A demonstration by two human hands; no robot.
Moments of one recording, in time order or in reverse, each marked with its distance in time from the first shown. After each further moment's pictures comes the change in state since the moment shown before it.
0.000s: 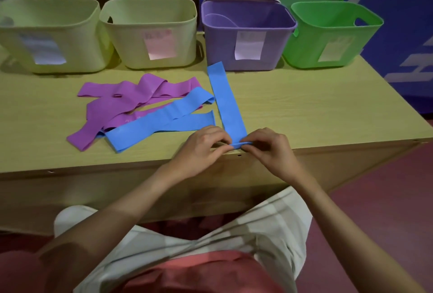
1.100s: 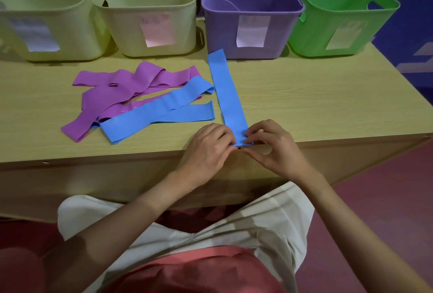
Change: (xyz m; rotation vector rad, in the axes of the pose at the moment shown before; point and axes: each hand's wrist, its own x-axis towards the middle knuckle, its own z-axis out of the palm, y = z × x) left_hand -0.012 0.025 0.017 0.328 0.103 0.092; right_hand -0.007 0.009 -0.006 -0.180 -0.007 -0.262
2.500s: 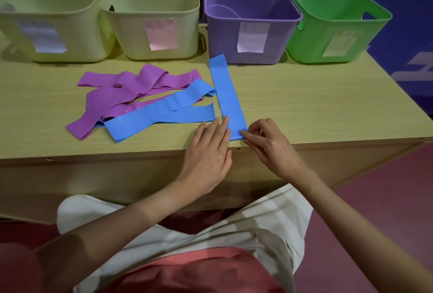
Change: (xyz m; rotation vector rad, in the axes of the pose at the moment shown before) left_hand -0.016 0.016 0.000 0.534 -0.150 -0.106; right_hand 0.003 0.006 0.006 -0.248 -0.032 -0.134
